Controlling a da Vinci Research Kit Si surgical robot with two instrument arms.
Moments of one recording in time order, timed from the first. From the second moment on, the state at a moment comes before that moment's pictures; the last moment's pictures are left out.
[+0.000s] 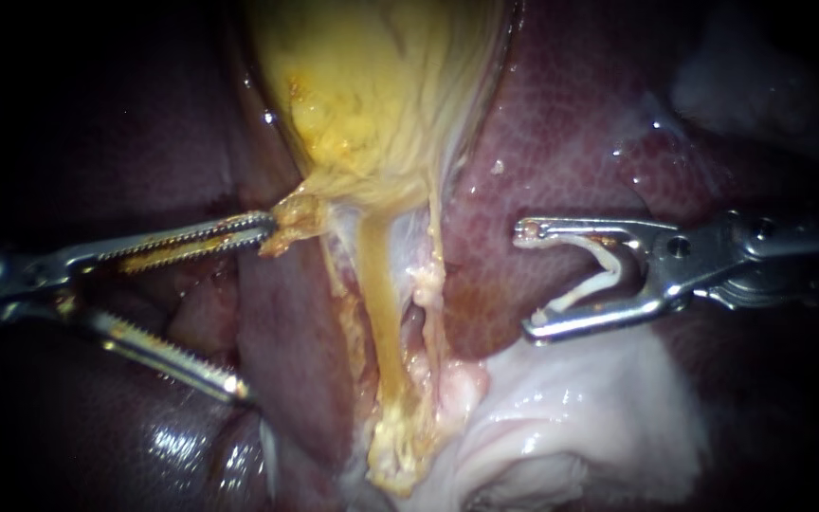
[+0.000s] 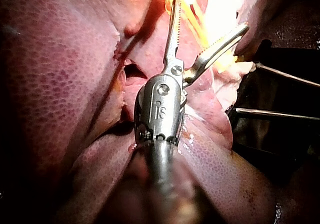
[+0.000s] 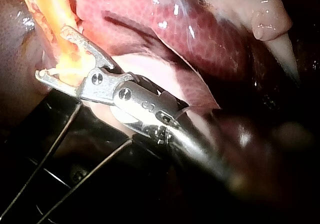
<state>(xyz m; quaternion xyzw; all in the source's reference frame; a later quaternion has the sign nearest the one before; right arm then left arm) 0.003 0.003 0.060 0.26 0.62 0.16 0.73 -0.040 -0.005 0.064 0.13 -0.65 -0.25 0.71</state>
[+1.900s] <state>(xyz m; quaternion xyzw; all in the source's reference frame) 0.010 -0.003 0.068 0.29 0.61 0.15 0.72 -0.036 0.000 0.062 0.16 -0.56 -0.44 0.68</state>
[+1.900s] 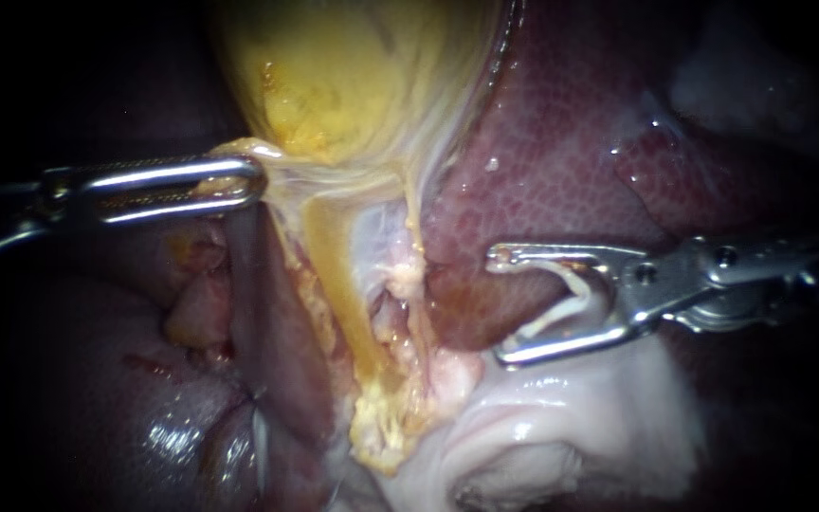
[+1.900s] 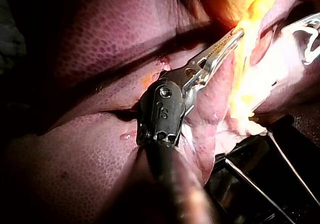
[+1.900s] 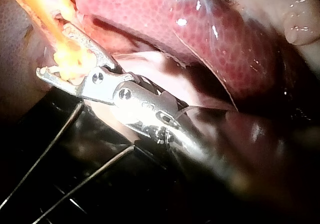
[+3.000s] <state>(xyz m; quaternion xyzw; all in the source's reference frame) 0.017 -0.008 0.077 0.41 0.59 0.13 0.69 -0.036 -0.001 0.064 0.17 -0.57 -0.43 0.68</state>
